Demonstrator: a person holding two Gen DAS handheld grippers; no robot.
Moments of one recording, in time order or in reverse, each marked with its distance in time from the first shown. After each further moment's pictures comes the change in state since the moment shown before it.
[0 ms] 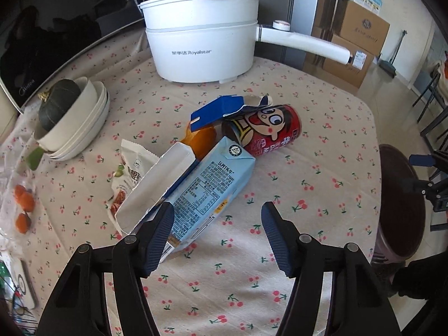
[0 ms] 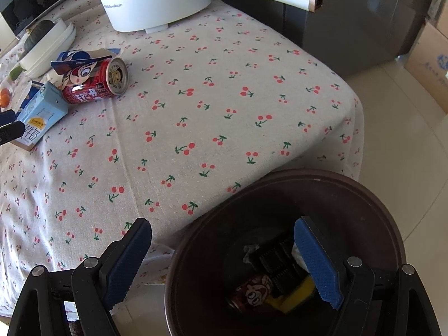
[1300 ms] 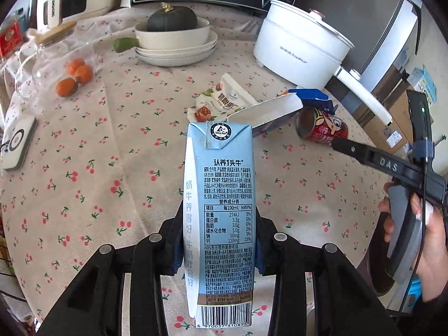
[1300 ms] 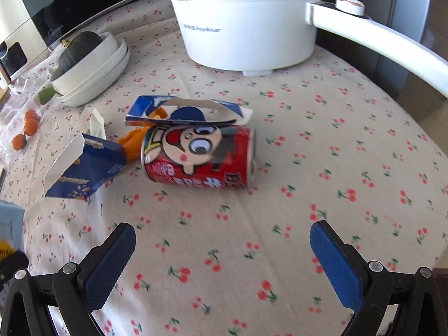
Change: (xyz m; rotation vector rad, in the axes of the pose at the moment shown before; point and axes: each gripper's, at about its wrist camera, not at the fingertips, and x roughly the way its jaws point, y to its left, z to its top) left arm -0.045 0.060 -0.111 -0.516 -0.046 0.020; right arm 0.063 0.143 0.089 -0.061 -0.143 0.081
